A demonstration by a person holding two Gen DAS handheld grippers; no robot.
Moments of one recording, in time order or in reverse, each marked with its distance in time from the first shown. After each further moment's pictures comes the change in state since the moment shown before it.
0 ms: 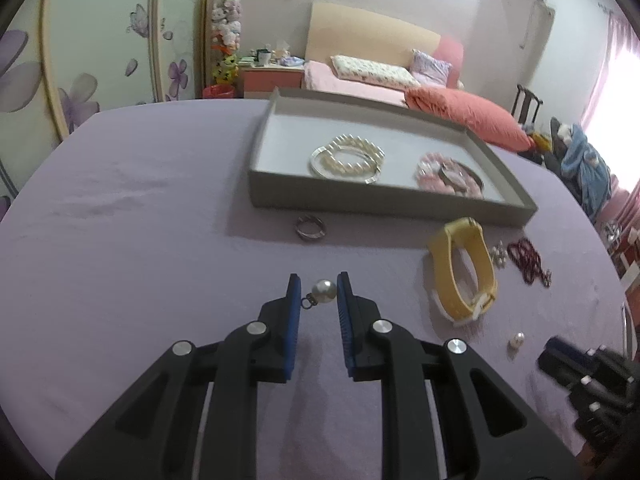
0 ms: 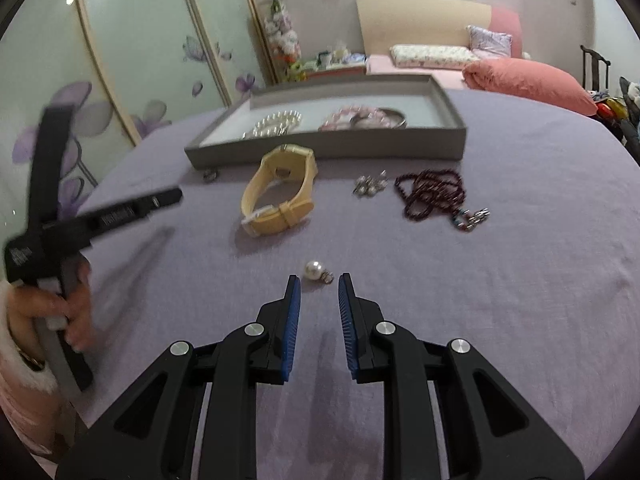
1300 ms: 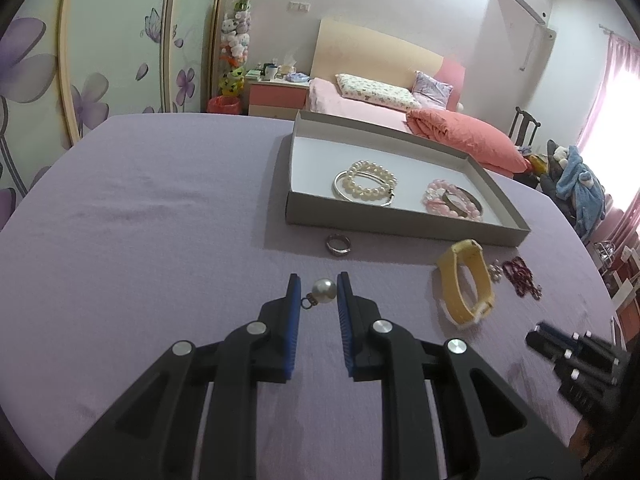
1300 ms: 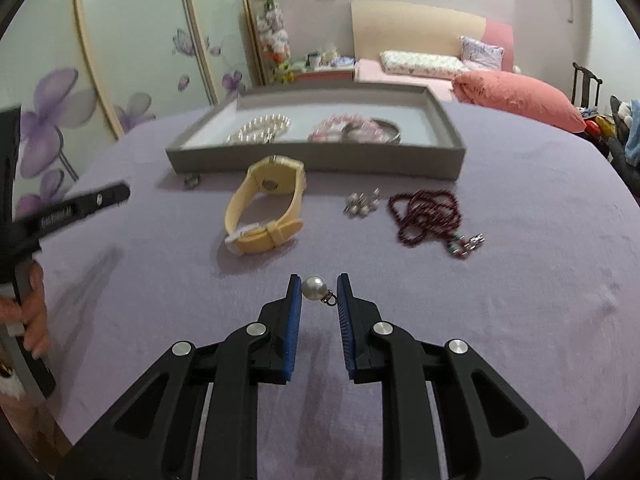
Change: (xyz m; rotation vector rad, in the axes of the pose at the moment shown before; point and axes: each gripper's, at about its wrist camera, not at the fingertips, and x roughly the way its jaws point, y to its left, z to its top) left arm -0.025 0.021 -0.008 -0.029 -0.066 -0.023; right arm -0.001 0.003 0.015 -0.028 -0.038 -0.084
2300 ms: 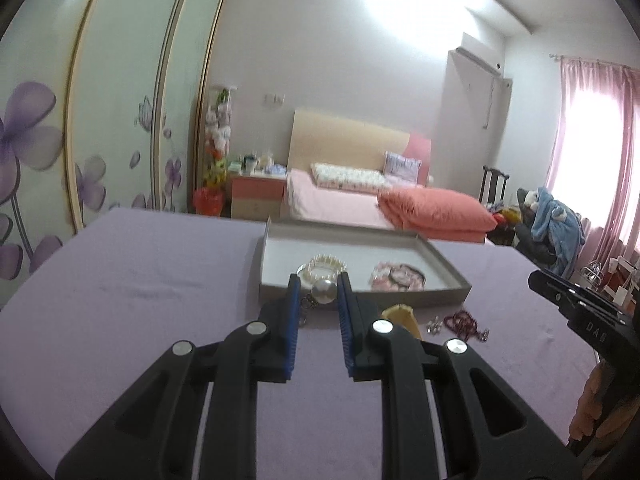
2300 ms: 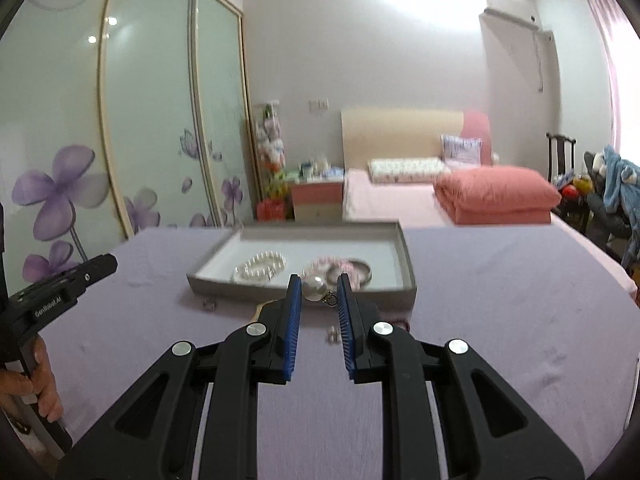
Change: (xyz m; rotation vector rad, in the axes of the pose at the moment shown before) left arm -0.095 -0.030 -0.003 0.075 -0.366 -0.055; right arm -0.083 0.000 0.032 -0.013 -0.424 -0.028
